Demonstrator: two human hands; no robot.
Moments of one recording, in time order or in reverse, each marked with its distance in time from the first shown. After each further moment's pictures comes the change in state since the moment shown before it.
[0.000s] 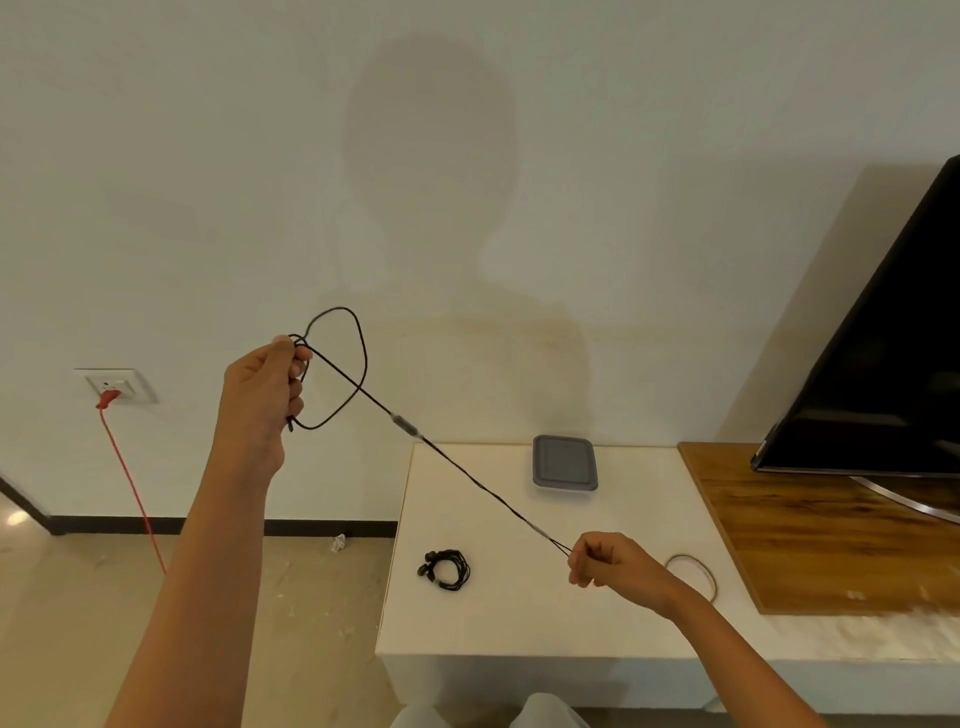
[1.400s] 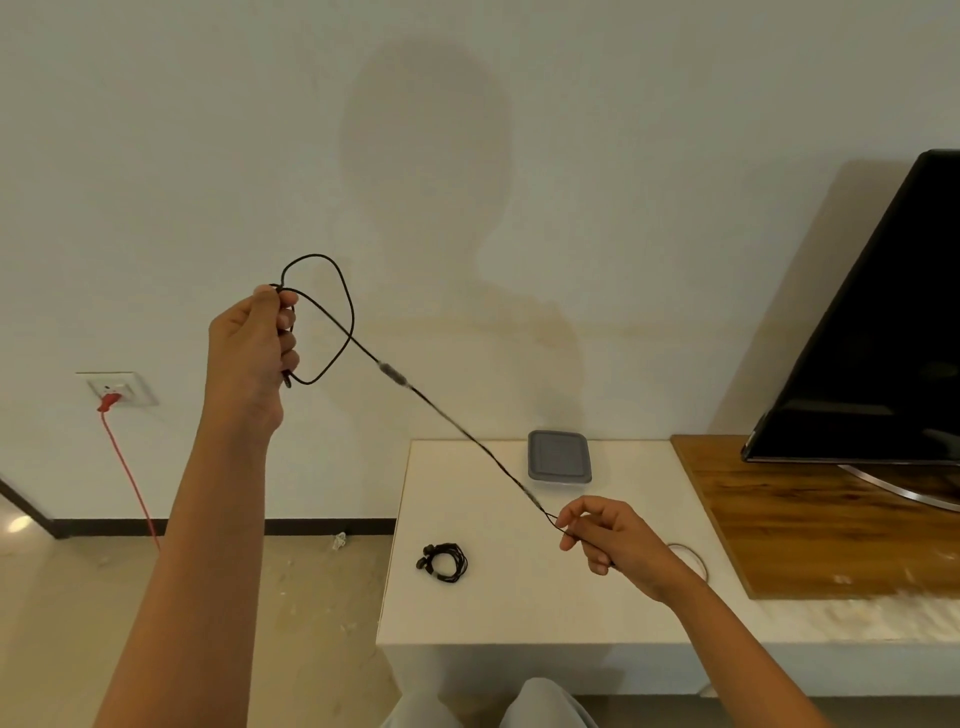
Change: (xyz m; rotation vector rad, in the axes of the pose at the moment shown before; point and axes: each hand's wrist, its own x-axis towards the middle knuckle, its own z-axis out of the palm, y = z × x) left_hand -0.009 0.045 0.013 -0.115 -0.003 0.094; right_hand -0.022 -0.040 -0.004 0.441 0.065 -0.084
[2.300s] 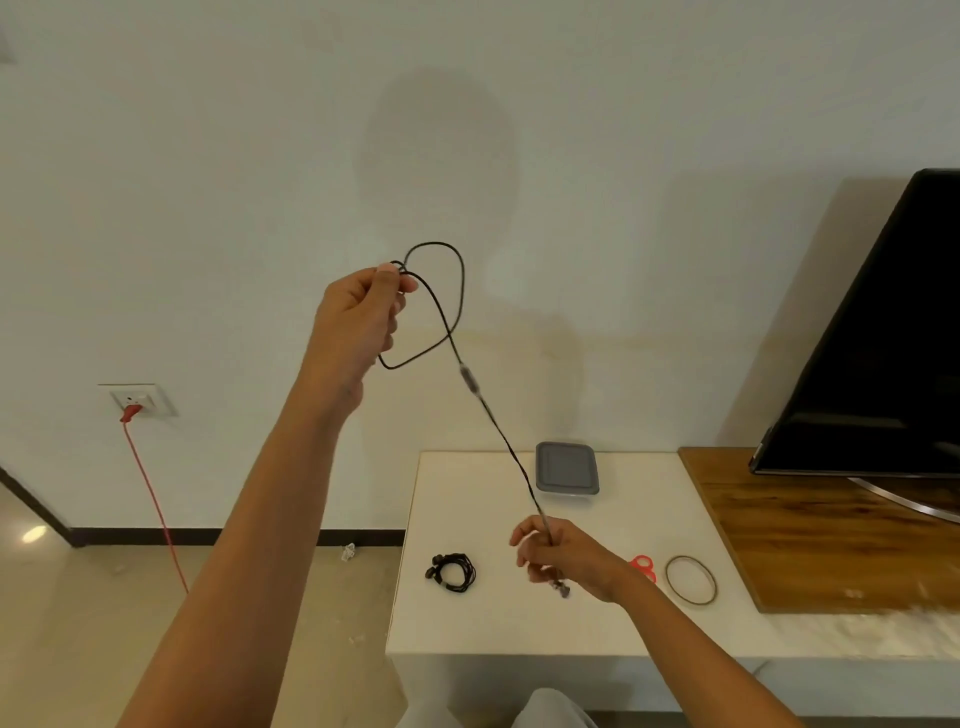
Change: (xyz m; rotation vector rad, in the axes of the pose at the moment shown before) left_hand -0.025 0.030 0.056 0.172 -0.277 0.122; right_hand 0.038 0.020 0.035 -0.068 -0.265 0.050
